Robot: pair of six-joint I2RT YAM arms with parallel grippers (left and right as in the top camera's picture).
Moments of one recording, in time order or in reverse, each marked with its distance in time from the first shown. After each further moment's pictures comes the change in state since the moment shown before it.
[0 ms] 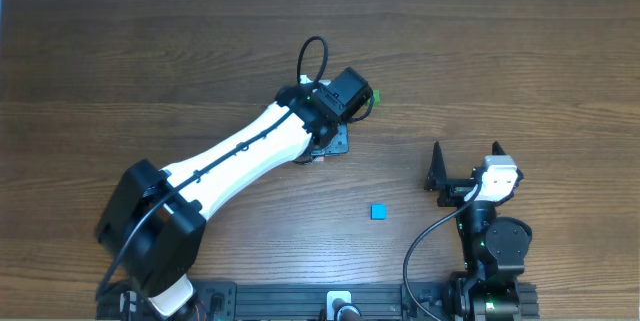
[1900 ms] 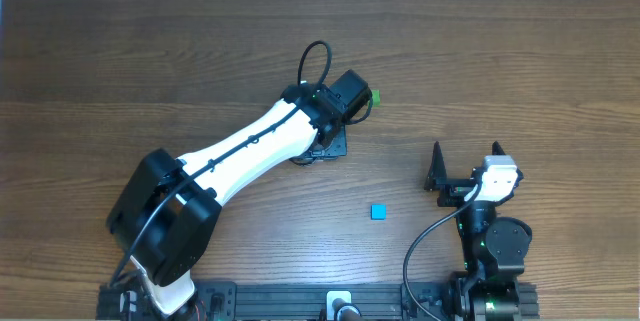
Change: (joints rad) left arm 0.010 0.056 0.001 -0.014 0.022 0.000; right arm 0.000 0.000 0.000 0.000 0.000 0.000
